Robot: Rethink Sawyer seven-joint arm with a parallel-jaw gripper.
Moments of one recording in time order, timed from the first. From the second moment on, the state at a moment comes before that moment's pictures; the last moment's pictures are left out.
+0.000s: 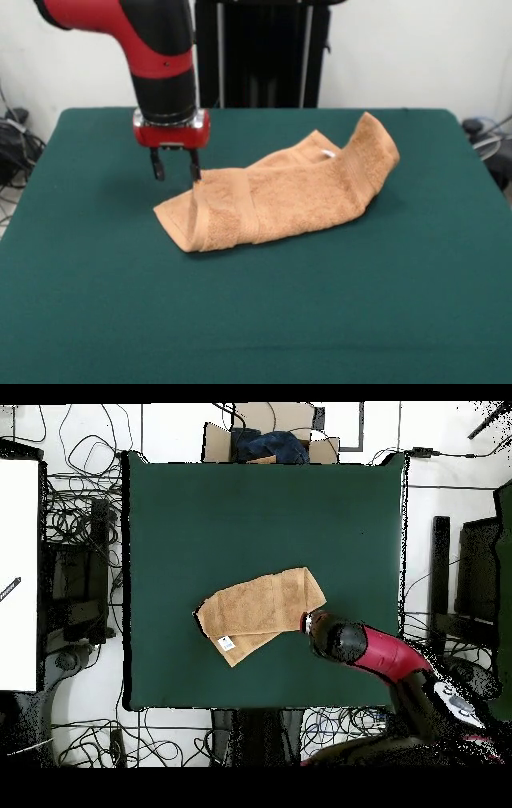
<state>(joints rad) -0.70 -0.48 0.15 1.82 -0.27 0.27 1.42</state>
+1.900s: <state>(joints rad) -0.62 -0.48 0.14 1.82 -0.26 0.23 1.42</state>
